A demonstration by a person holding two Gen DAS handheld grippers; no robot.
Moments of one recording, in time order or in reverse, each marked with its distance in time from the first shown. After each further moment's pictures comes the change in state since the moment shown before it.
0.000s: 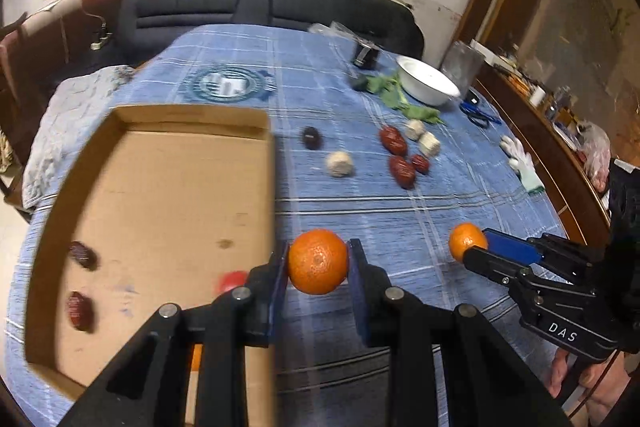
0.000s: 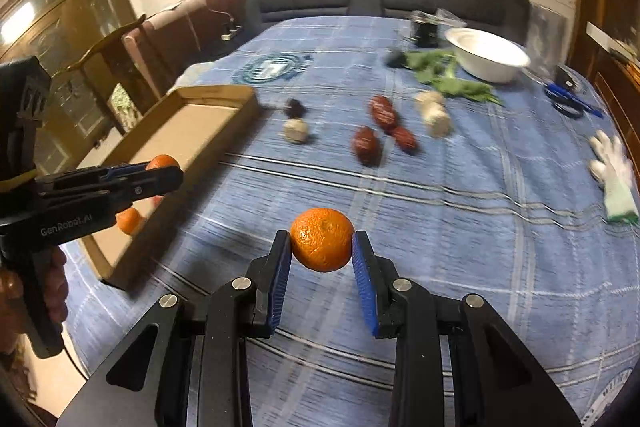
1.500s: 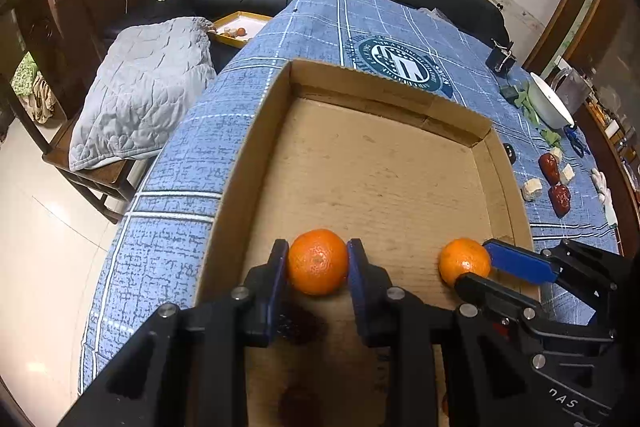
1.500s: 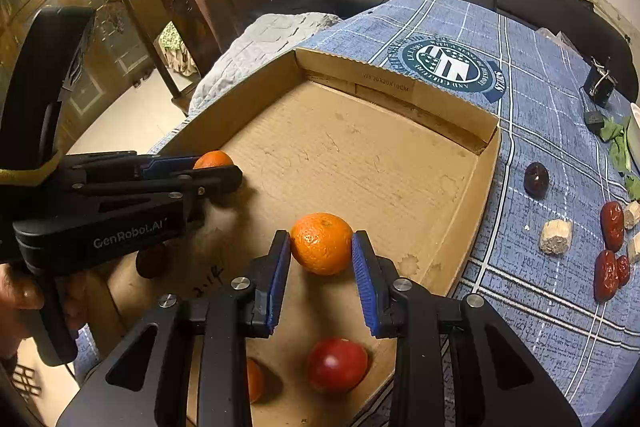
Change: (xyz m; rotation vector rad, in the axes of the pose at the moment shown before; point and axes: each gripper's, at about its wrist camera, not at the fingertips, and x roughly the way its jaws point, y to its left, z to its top) left arm 0.043 0.166 0.016 -0.130 0.115 0.158; right arm 0.144 0.174 0.069 -0.196 0.137 0.122
